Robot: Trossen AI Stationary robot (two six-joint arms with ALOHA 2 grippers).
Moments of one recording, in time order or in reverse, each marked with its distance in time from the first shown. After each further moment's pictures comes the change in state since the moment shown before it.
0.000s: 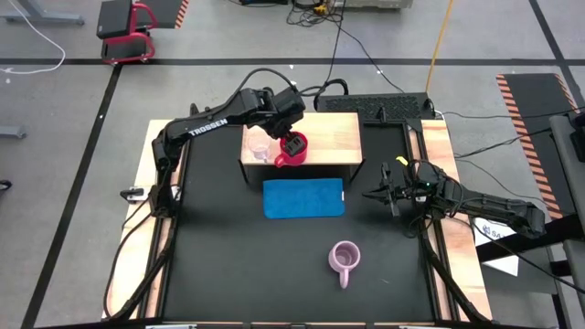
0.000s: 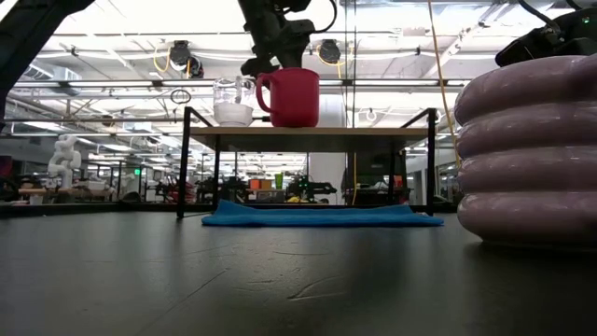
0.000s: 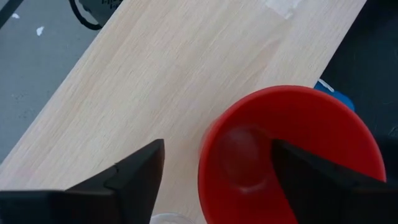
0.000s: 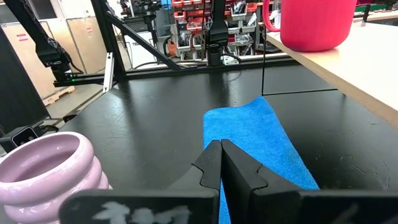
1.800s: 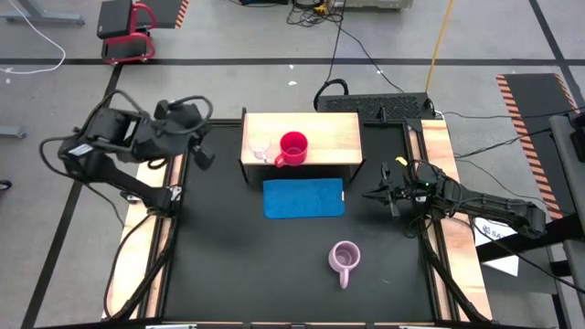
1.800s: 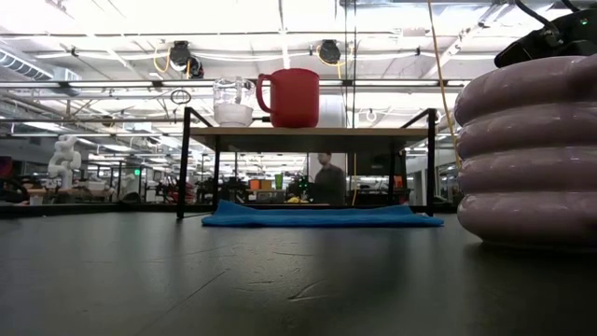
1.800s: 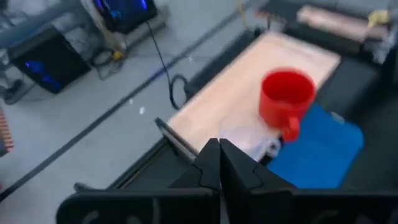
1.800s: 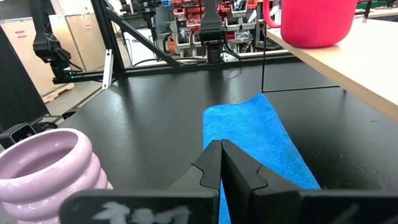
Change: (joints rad) left arm -0.474 -0.699 -0.196 -0.301 -0.680 -0.327; right arm 0.000 0.013 0.000 0.001 0.000 -0.008
